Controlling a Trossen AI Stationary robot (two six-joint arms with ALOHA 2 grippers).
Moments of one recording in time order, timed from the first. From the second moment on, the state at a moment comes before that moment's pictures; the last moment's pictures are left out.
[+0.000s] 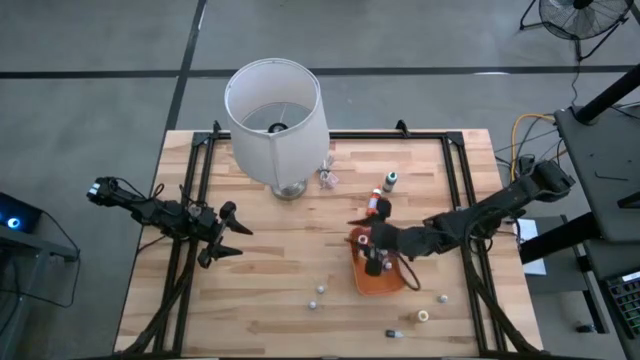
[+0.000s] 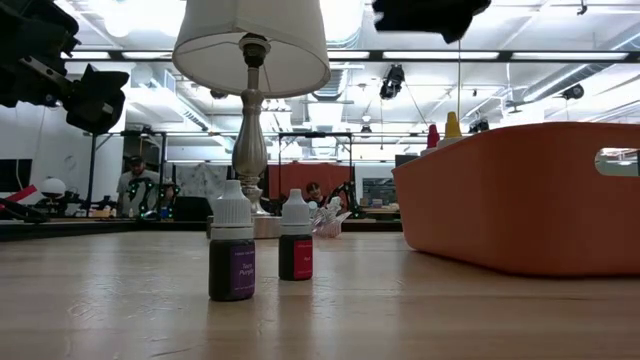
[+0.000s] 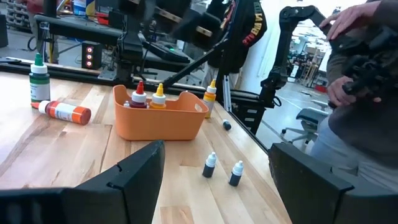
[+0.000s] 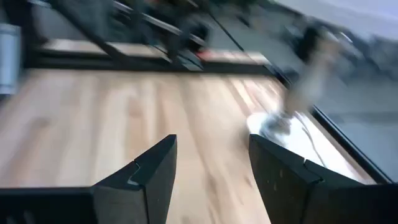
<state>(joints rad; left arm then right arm) -0.39 0.10 0.01 0.04 -0.11 -0.24 0.41 1.36 0.85 0.14 0.63 0.11</state>
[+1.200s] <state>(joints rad) -0.39 0.10 0.01 0.04 -0.11 -0.24 0.32 1.36 1.38 -1.45 0.32 1.41</state>
